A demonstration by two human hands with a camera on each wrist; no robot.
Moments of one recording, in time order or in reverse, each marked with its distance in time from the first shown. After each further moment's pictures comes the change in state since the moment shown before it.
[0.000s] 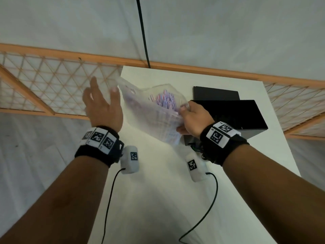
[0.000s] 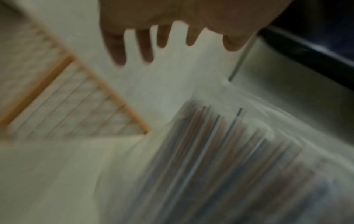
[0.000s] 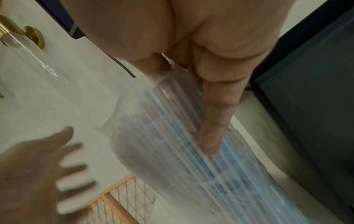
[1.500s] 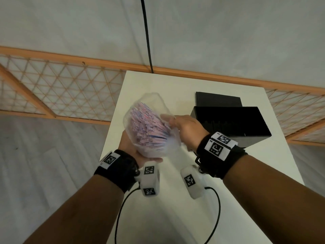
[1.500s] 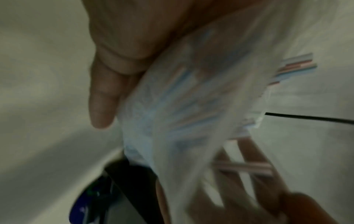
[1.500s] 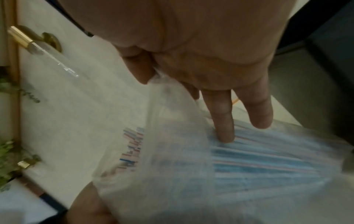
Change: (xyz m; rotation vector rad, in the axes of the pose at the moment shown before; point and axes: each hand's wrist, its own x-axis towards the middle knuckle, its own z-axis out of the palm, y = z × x) left_hand -0.052 -0.017 0.024 -0.924 -0.652 -0.886; right_hand -0.019 -0.021 0.020 0.050 -0.223 -0.111
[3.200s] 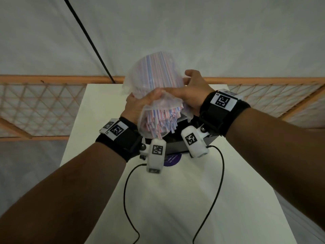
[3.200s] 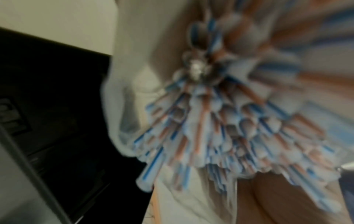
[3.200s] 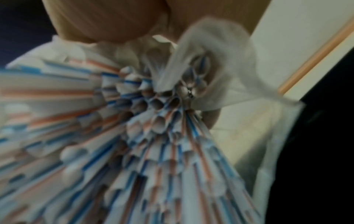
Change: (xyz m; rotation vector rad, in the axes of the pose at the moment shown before) left_hand 0.058 0.000 0.194 0.369 -0.256 0.397; right_hand 0.008 0.013 -0.194 0.315 0.268 -0.036
